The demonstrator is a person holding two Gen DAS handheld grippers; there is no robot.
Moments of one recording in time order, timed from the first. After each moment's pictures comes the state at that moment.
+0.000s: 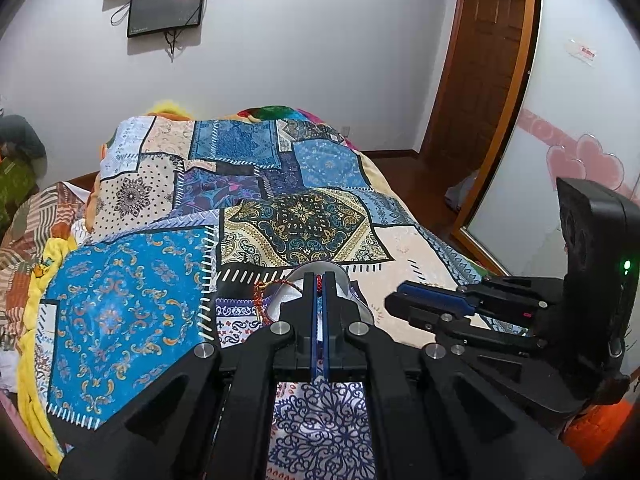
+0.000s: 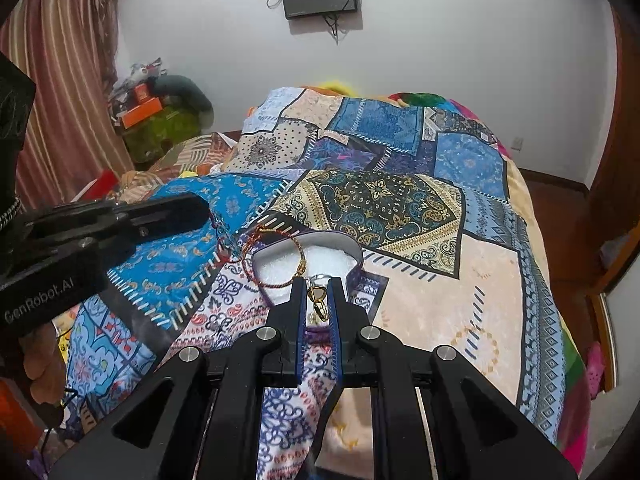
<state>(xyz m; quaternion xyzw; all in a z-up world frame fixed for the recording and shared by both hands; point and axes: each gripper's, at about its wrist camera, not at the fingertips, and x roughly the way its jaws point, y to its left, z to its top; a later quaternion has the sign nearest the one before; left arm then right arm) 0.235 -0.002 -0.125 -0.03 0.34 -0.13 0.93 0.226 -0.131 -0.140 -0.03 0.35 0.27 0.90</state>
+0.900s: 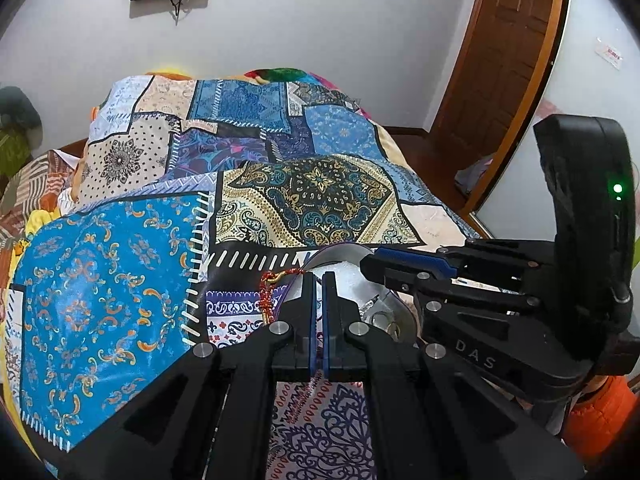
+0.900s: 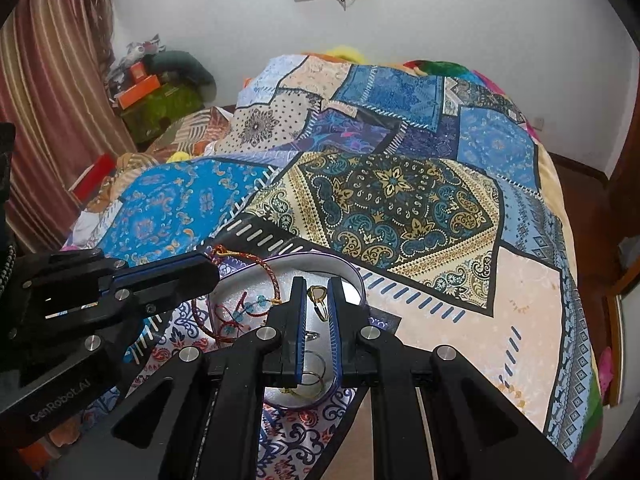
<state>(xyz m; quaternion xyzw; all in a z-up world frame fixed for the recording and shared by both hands) 0.285 0.004 -0.173 -0.04 0.39 -0.13 0.91 0.287 -0.112 -0.166 -0.05 0.41 0.28 0.87</state>
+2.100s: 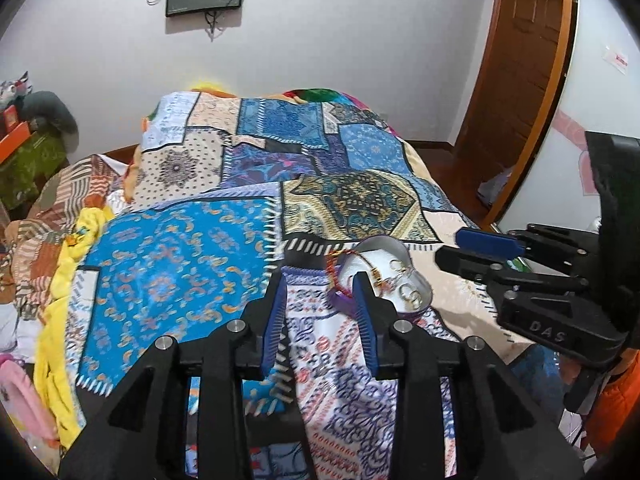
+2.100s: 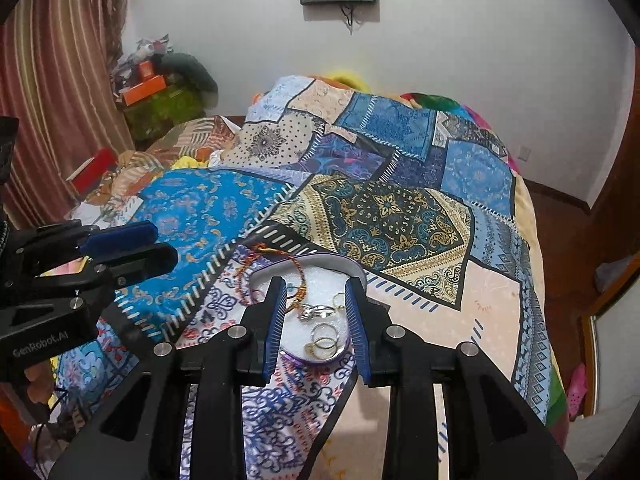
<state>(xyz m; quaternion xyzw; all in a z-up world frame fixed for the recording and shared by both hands) 0.221 0.046 -0.131 -0.03 0.37 -0.07 0.93 0.238 -0.110 -0.124 -0.08 0.37 0.27 0.89</state>
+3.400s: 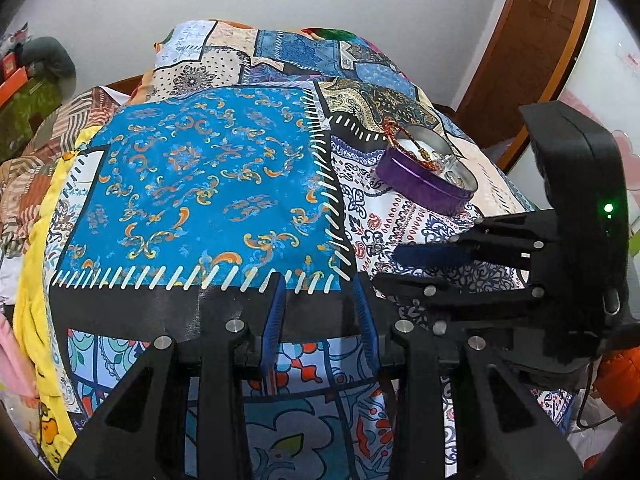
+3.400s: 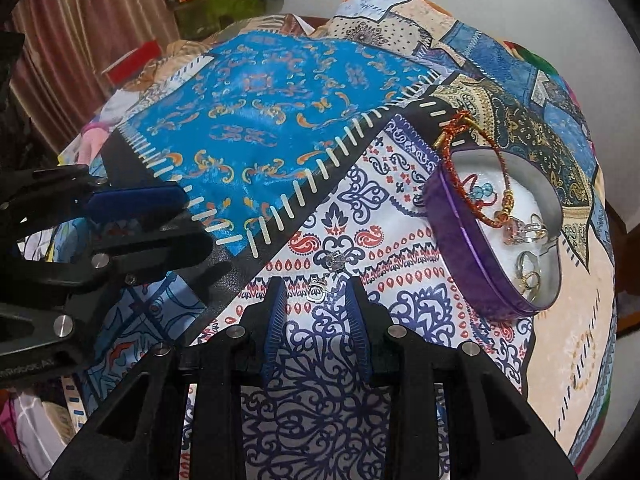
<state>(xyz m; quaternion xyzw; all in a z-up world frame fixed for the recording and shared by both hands) 0.177 0.090 -0.211 -0.06 0.44 -0.08 0.89 0.200 -0.016 -0.213 -0.18 0.47 0.34 0.79</state>
